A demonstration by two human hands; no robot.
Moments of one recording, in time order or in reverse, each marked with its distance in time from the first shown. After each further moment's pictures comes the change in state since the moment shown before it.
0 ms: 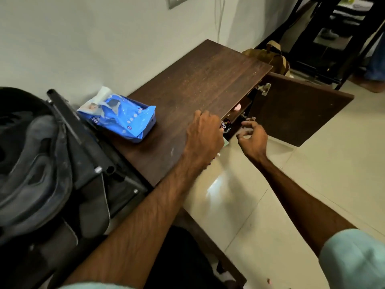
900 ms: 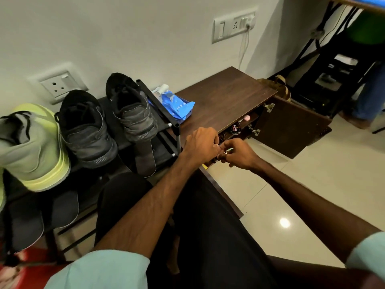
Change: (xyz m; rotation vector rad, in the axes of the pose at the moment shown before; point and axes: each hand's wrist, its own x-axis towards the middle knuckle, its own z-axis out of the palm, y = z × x) left_hand -0.174 -0.009 -0.118 -0.140 -0.090 -0.160; right_hand -0.199 -0.171 -0.095 -0.139 -0.755 -0.238
